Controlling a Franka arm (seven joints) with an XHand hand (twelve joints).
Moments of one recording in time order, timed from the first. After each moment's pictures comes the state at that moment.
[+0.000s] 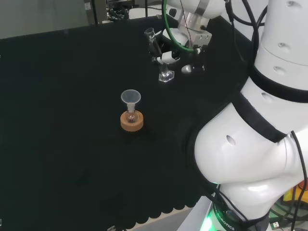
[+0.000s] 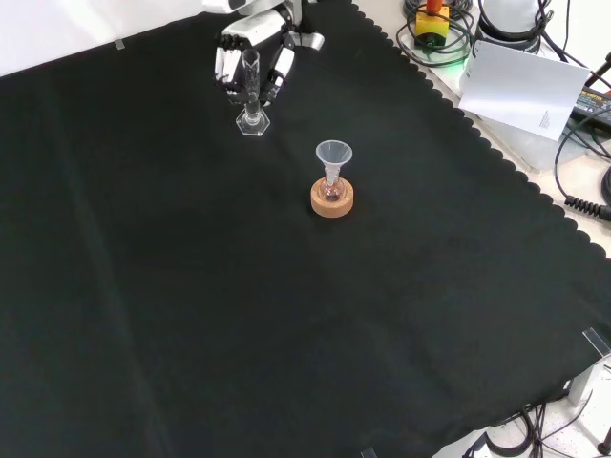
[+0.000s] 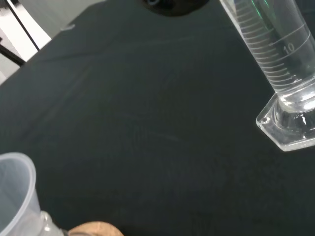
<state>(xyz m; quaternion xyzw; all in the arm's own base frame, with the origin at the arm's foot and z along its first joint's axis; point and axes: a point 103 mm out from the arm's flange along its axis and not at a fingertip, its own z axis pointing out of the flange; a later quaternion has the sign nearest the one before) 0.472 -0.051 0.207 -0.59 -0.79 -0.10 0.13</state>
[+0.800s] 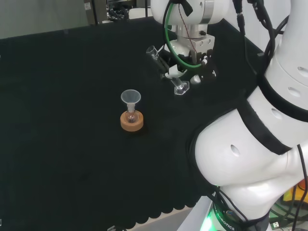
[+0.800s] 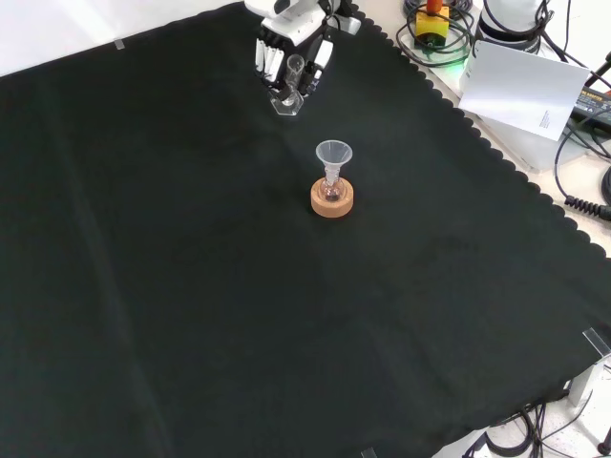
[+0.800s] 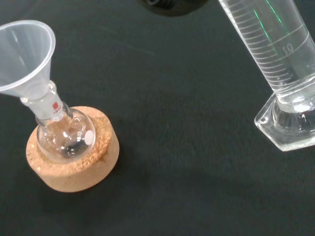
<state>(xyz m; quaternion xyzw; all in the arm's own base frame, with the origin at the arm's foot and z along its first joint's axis) 0.402 -0.048 0.210 -0.60 -0.79 0.03 0.10</state>
